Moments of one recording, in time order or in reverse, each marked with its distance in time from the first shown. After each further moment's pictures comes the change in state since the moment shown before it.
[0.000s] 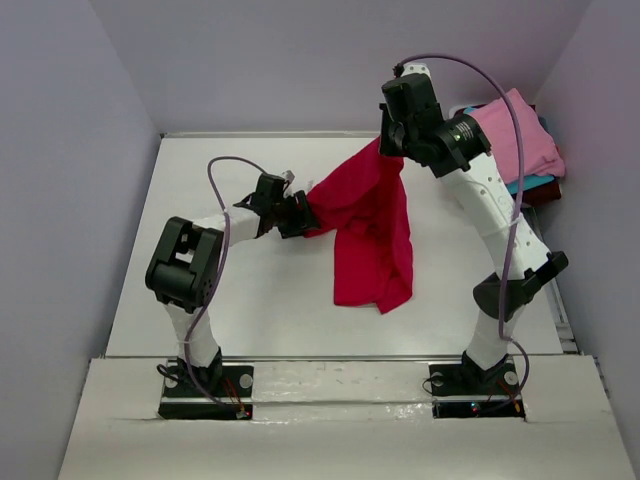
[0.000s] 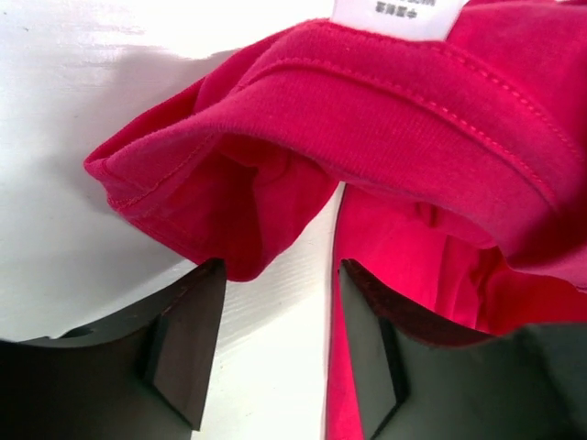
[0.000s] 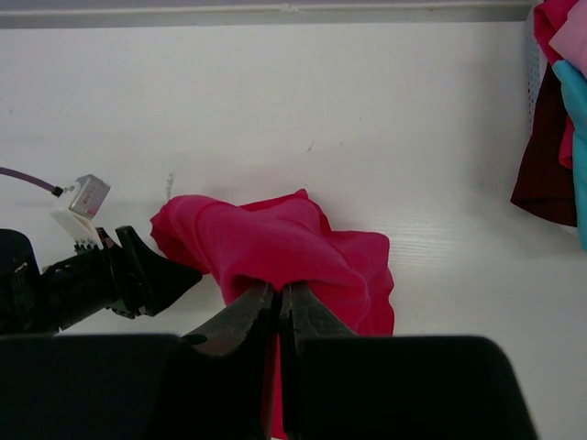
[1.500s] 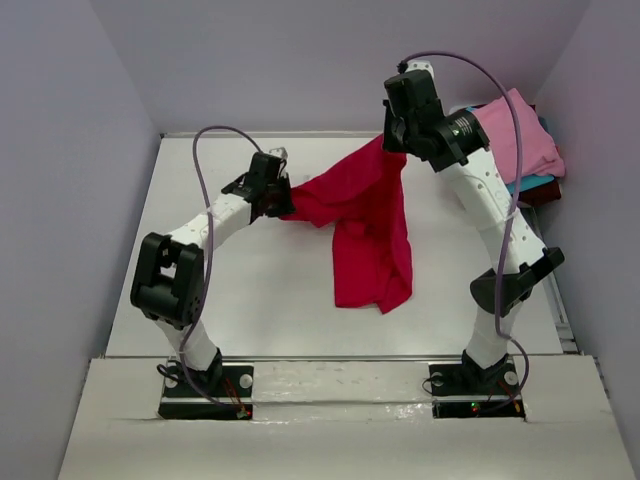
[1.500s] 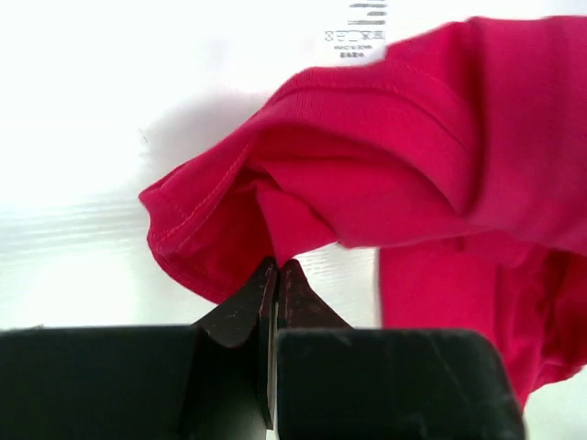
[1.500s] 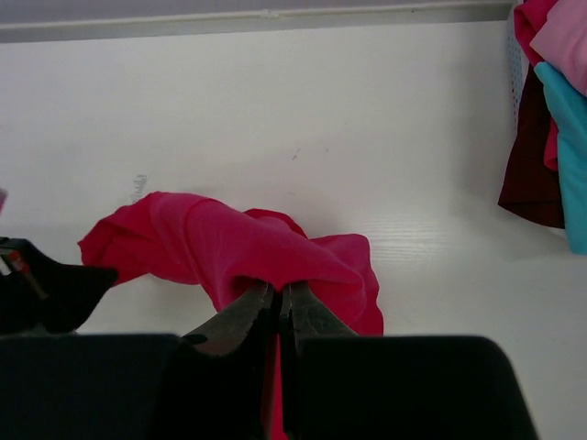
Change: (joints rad) left arm -0.003 -0.100 0.140 -0.280 -0.252 0.201; right arm -0.027 0.027 0.018 0.001 0.006 -0.001
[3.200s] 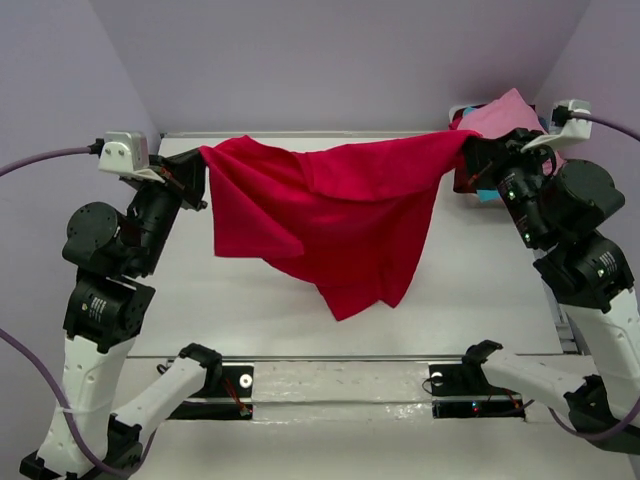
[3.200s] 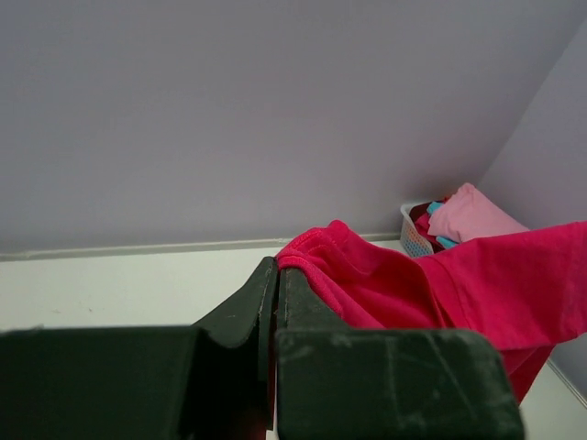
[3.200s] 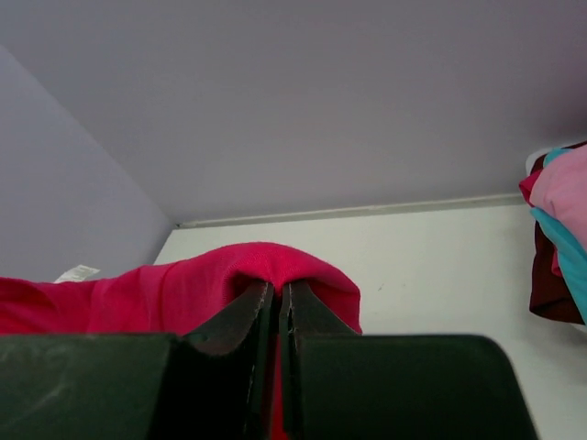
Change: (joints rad) left arm -0.001 -0.947 0.166 -0.065 -0.200 0.237; right arm -0.018 -0.848 -0.740 0.593 -0.102 -0.042
